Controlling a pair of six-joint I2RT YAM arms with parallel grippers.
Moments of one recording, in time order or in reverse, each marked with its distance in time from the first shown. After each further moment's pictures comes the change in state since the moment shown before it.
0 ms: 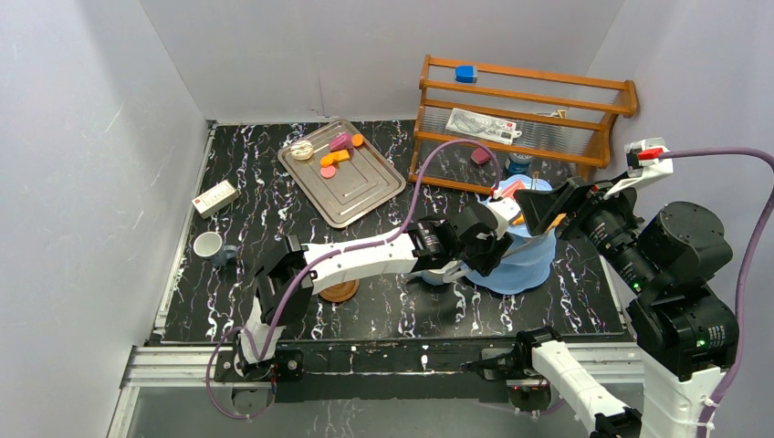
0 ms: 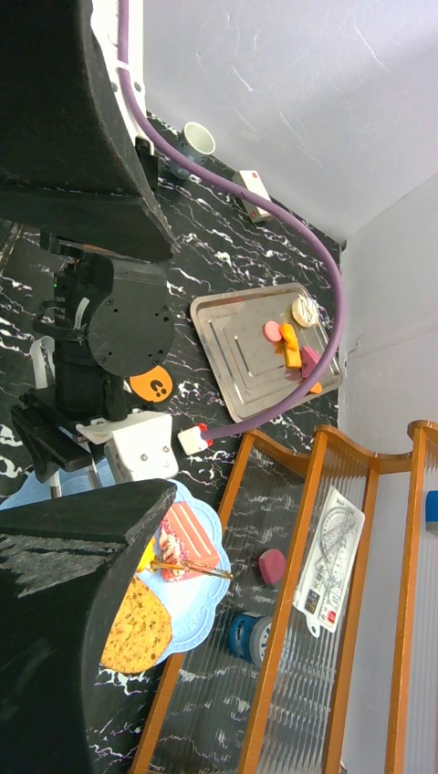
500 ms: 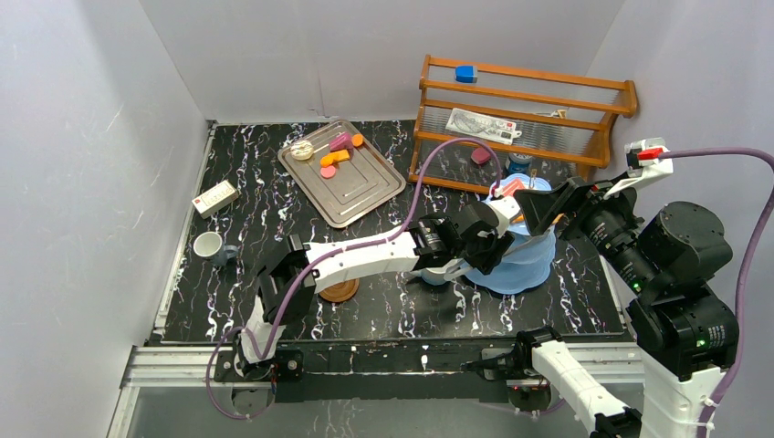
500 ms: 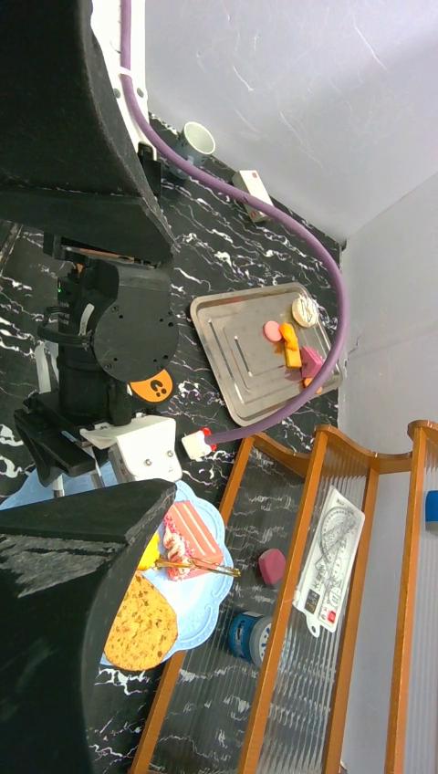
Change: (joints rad) left arm 0.010 0.015 0.019 -0.002 0.002 0.007; right arm 0.000 0.000 0.000 0.000 0.000 0.000
